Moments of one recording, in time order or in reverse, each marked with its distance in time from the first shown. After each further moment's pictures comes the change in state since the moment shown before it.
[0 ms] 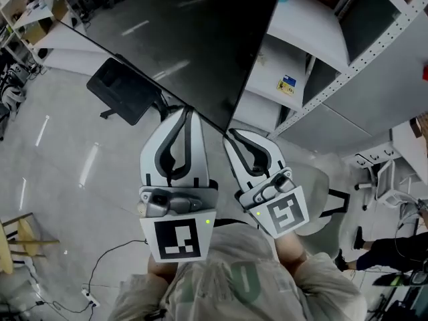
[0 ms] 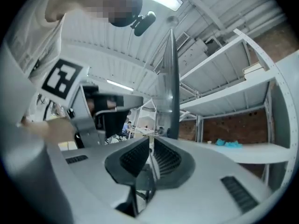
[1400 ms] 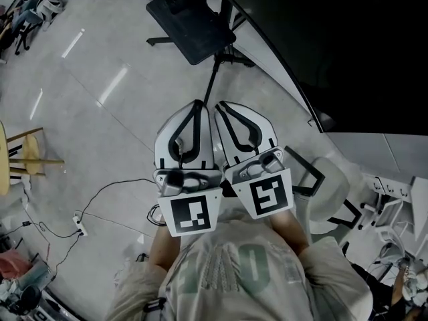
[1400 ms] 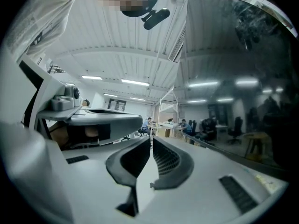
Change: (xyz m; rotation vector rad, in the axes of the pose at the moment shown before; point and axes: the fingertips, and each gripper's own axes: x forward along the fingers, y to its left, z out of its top) left arm -0.115 0.157 -0.119 0.143 0.324 0.264; right arm 0.136 0.171 -0.081 0.096 0.100 0.254
